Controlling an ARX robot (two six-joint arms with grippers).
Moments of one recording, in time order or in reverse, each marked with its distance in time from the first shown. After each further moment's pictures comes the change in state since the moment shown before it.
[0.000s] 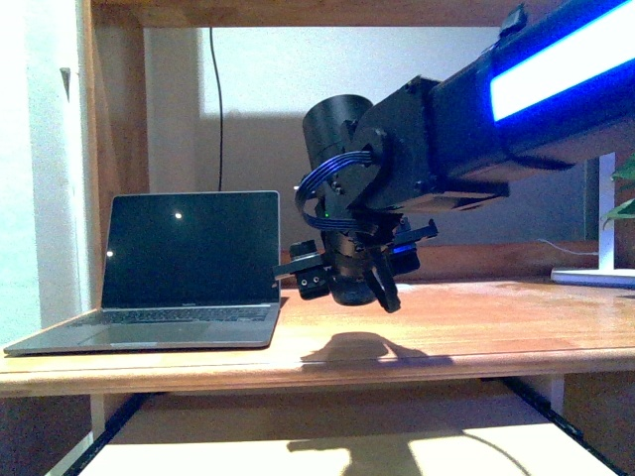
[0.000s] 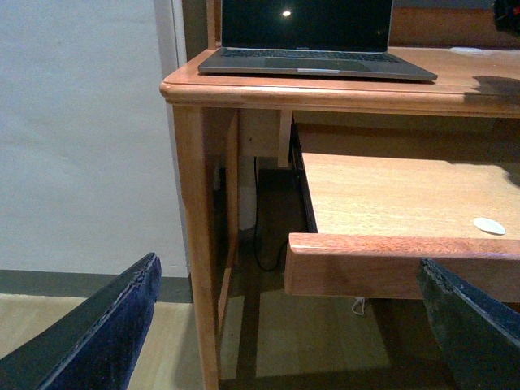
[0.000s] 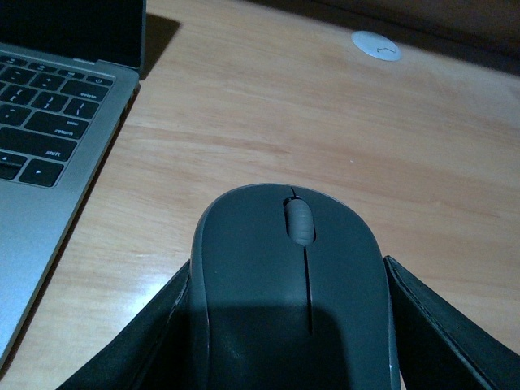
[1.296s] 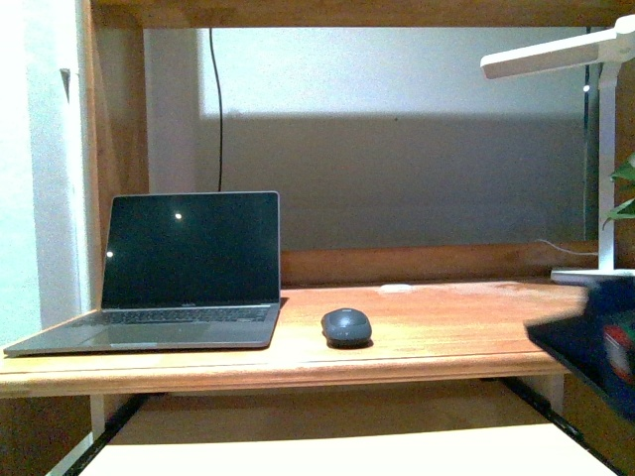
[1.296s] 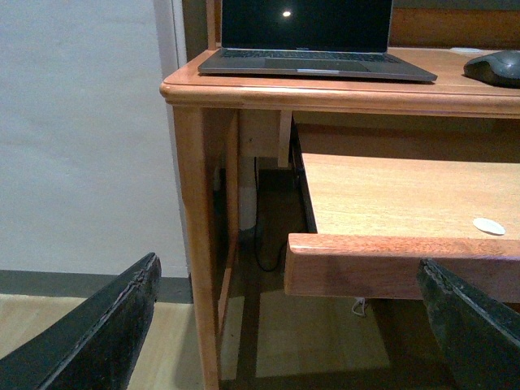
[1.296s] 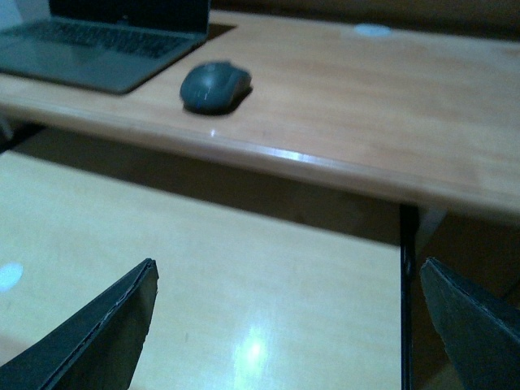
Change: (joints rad) left arm 0.000 0.000 0.000 0.000 0.000 0.000; right arm -0.378 -1.185 -1.654 0.653 -0.723 -0.002
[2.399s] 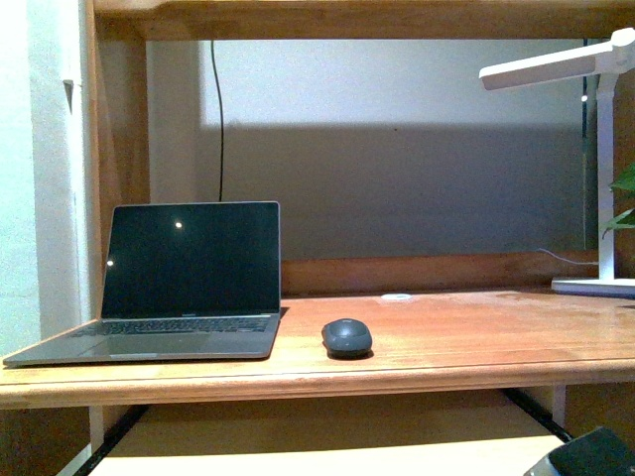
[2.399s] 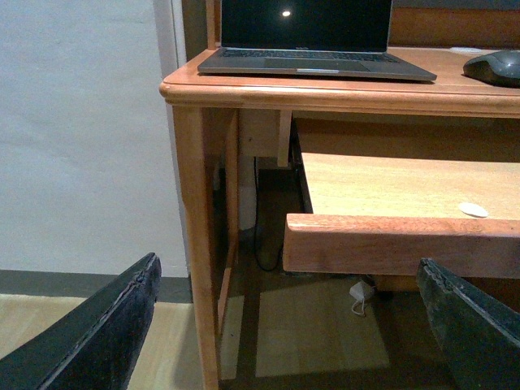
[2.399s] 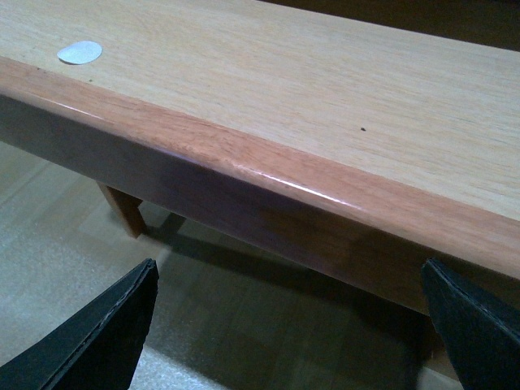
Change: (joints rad) left arm 0.000 0.000 0.000 0.000 0.000 0.000; right arm 0.298 0.378 -0.173 0.365 0.210 0.030
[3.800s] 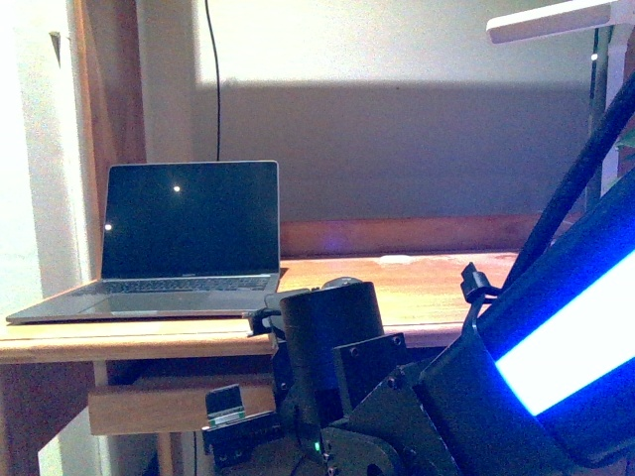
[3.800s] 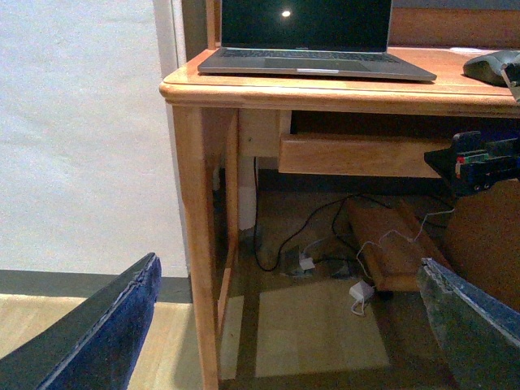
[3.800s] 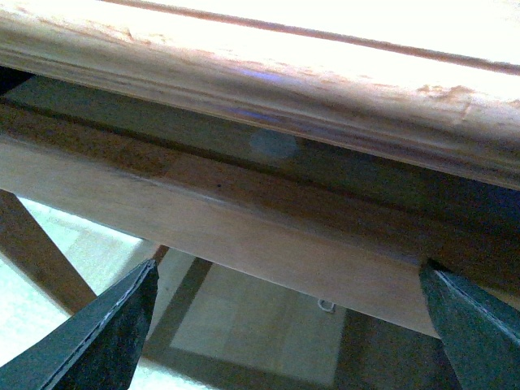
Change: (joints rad) left arm 0.000 0.000 0.000 0.000 0.000 0.000; right arm 0.153 0.681 0.948 -0.185 0.228 0.084
